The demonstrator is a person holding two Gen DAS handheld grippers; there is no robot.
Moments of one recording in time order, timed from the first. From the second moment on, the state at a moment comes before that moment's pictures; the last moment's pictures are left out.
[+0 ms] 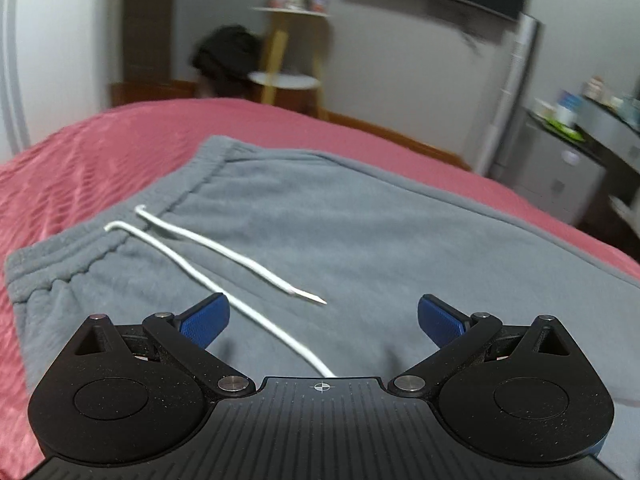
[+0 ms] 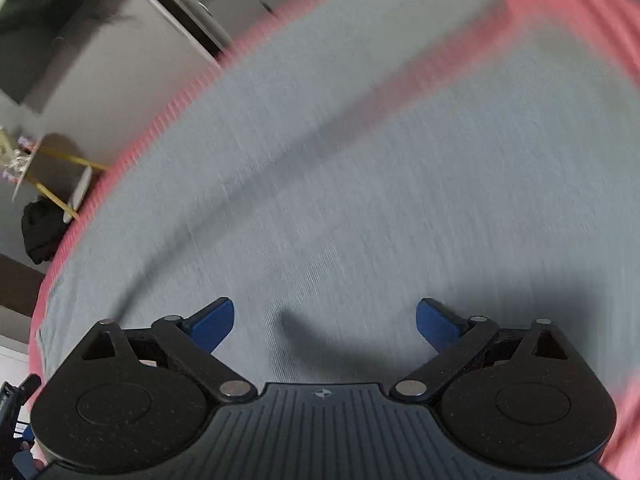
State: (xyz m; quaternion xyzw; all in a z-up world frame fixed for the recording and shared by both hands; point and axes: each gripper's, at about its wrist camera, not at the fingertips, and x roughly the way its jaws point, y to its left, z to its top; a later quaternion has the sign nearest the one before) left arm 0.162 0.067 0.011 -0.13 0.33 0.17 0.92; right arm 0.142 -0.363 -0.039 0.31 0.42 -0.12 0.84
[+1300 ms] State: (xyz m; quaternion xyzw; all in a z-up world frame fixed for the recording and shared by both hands) left arm 0.348 0.145 0.002 -0.30 0.39 0.02 0.87; right arm 0.231 -0.461 -0.086 0.36 0.29 -0.23 0.86
